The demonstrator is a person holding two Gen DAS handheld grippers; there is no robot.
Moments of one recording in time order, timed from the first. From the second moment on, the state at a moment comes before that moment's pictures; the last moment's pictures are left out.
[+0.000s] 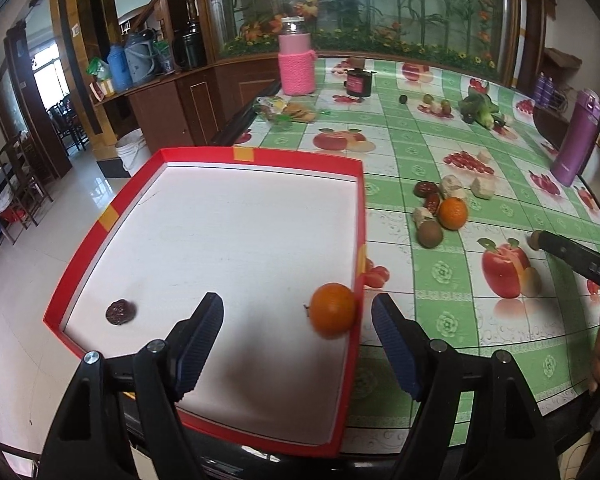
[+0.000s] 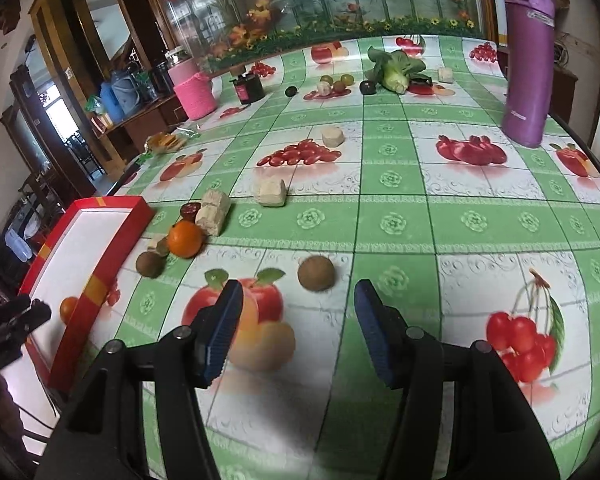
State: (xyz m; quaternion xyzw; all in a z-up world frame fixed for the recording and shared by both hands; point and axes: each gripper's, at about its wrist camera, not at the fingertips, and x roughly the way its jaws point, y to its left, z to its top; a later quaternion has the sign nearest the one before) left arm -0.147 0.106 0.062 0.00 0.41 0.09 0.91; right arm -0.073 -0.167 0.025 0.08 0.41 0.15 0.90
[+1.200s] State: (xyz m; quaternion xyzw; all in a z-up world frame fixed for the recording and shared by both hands) left arm -0.084 0.034 0.050 0.00 0.46 0.00 0.89; right arm -0.021 -0.157 0.011 0.05 0.45 0.18 0.87
